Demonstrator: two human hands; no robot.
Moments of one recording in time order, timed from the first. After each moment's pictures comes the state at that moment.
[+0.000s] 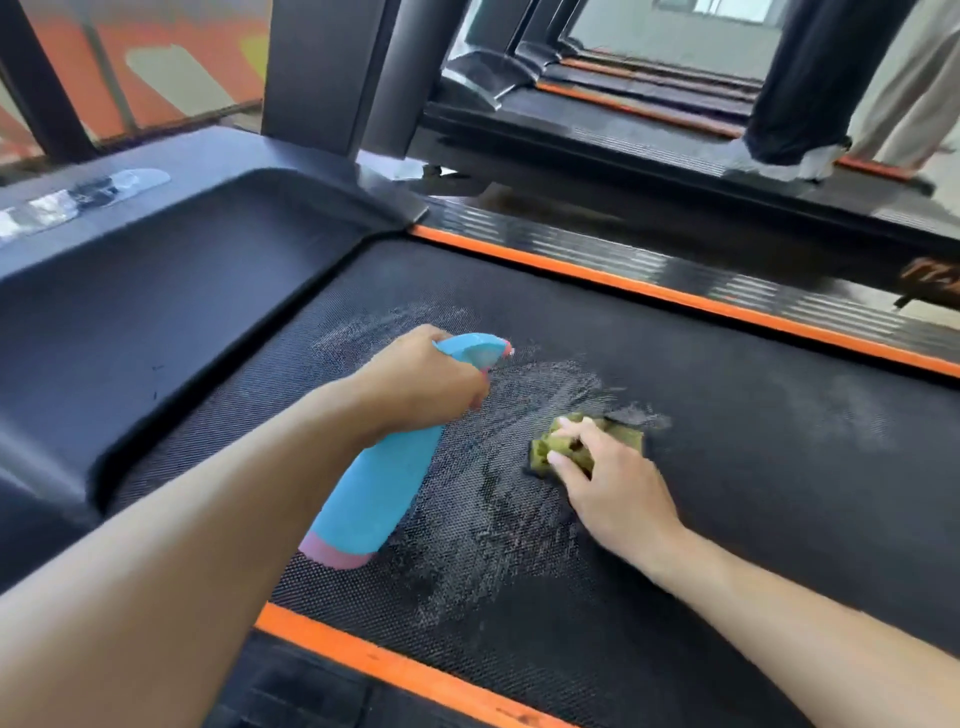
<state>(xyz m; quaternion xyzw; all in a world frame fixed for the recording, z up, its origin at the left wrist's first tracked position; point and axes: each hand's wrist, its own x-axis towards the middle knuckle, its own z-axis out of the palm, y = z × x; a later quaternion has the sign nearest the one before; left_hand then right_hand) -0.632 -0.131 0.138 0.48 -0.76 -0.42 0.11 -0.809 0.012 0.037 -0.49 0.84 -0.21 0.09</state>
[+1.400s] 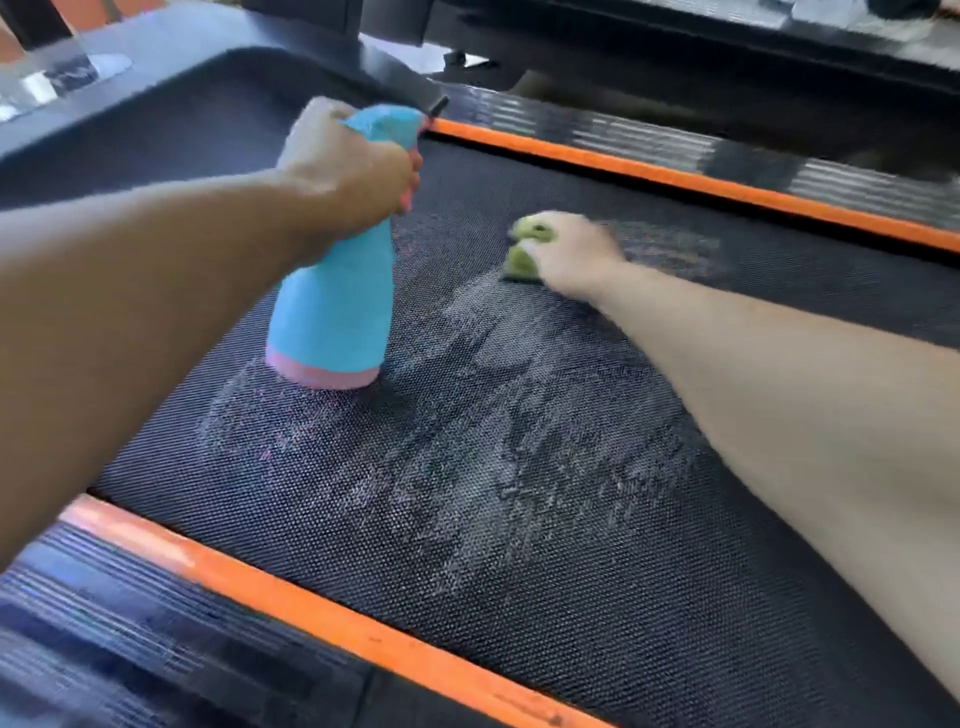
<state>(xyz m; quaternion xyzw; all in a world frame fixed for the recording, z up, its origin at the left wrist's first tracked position) -0.649 -0.262 0.108 0.48 -0.74 -0.37 0.29 -0.856 -0.177 0.054 -0.53 0.82 -0.21 0.12</state>
